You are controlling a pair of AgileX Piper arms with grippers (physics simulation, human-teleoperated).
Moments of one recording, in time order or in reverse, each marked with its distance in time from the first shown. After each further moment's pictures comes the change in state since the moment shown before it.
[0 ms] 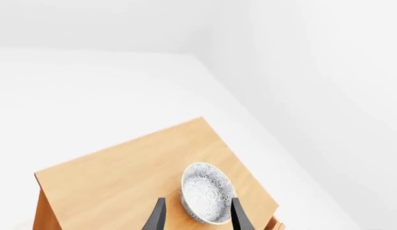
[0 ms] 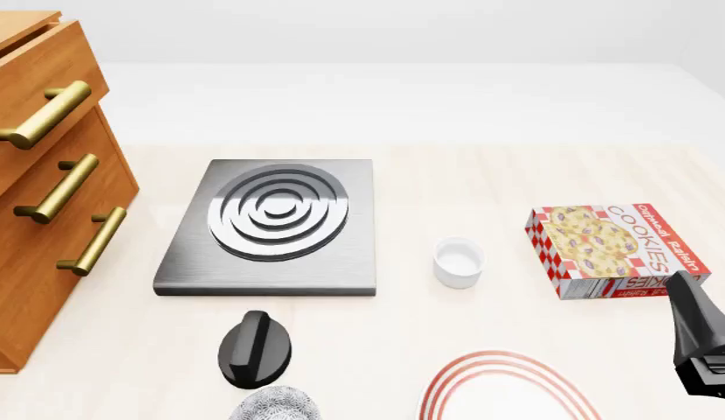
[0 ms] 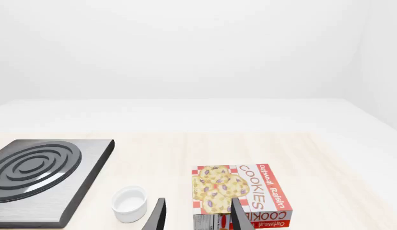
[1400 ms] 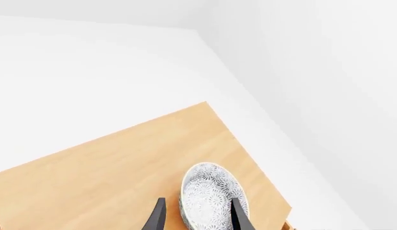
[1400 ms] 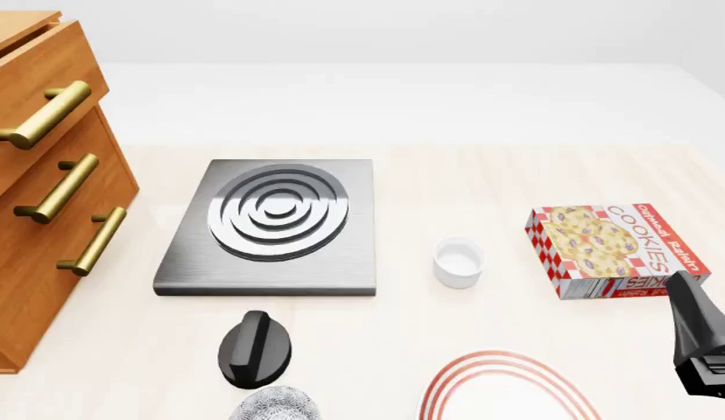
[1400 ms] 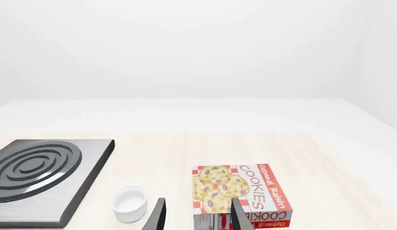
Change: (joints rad) left arm -0.043 0.166 0.011 -0.089 -0.039; right arm 0.001 0.001 0.000 -0.001 0.000
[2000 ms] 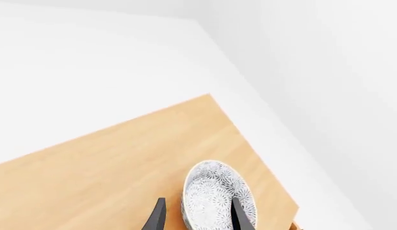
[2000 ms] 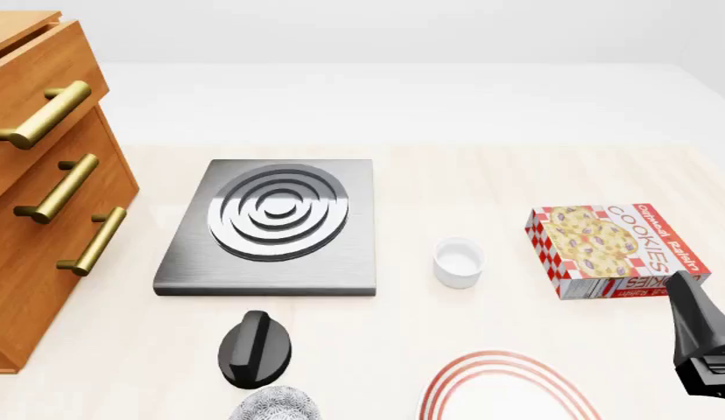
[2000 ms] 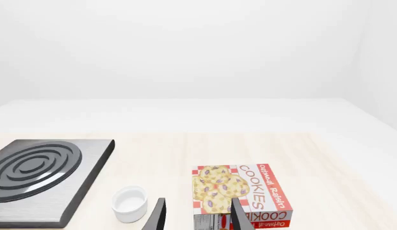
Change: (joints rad) left arm -0.015 0.047 0.020 -0.034 -0.012; right arm 0.000 -0.001 0.000 0.001 0.000
